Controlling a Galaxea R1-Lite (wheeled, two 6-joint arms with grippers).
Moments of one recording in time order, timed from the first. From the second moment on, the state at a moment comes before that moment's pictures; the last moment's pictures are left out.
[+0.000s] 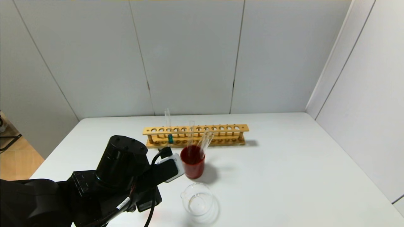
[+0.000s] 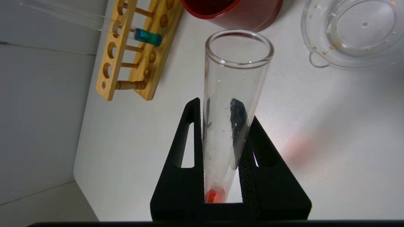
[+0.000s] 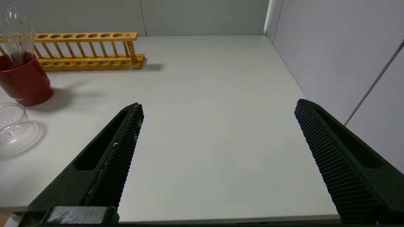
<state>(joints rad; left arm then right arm) -0.73 1.63 -0.57 -0.43 0.32 0.66 0.00 0.00 0.00 0.00 0.00 0.01</state>
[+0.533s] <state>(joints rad) -0.78 1.68 -0.61 -0.38 0.37 0.75 0.00 0.00 0.00 0.00 0.00 0.01</state>
